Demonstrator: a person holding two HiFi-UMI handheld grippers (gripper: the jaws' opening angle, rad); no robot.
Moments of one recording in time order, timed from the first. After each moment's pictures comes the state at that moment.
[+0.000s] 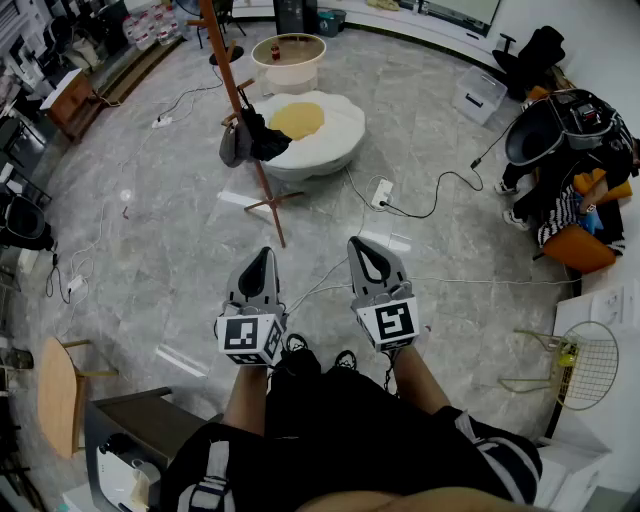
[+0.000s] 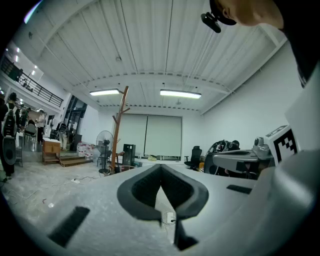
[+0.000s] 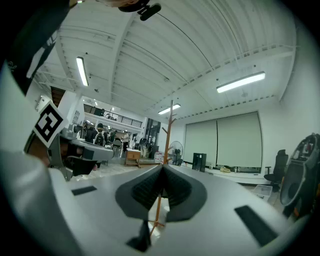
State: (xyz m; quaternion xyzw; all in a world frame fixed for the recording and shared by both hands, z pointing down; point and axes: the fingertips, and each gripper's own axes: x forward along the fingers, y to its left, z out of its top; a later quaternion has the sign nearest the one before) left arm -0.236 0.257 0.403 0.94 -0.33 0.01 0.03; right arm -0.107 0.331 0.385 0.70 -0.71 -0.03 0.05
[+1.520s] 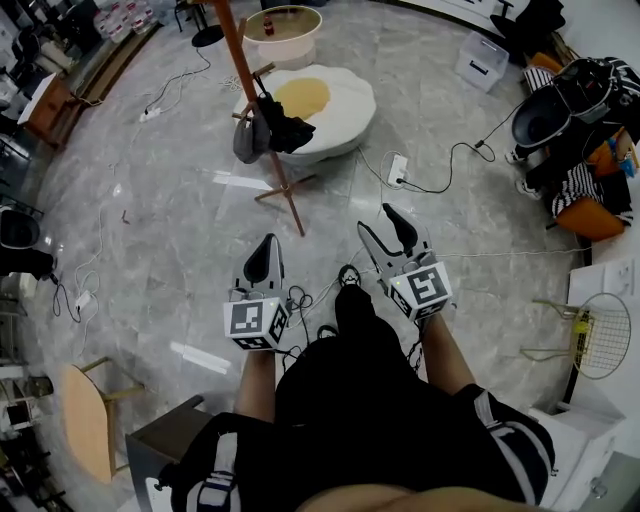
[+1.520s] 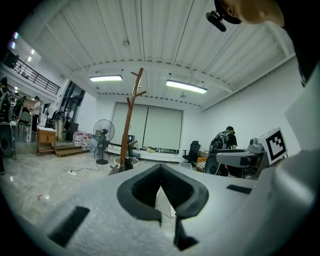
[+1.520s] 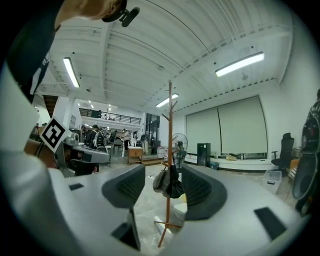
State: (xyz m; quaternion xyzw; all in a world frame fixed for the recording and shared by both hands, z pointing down) left arm -0.277 0.082 0.455 0.95 -0.30 0.04 0.07; right arm -0.111 0.171 0.434 0.69 -0.72 0.01 0.04
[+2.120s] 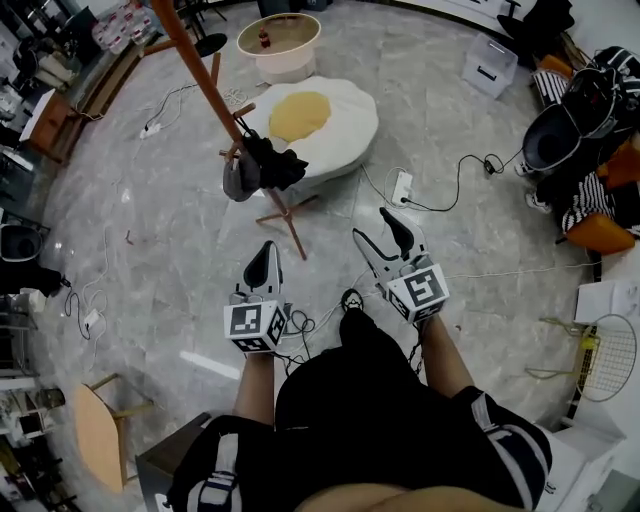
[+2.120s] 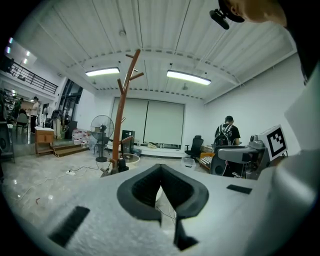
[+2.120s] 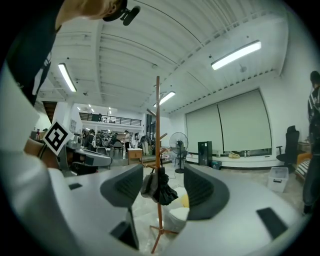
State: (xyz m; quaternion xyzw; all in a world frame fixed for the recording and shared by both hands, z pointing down) left arm -0.173 -0.005 0.471 0.95 -0.30 0.07 0.07; right arm -0.005 0.084 0.447 0.68 -0.73 0.02 0.02
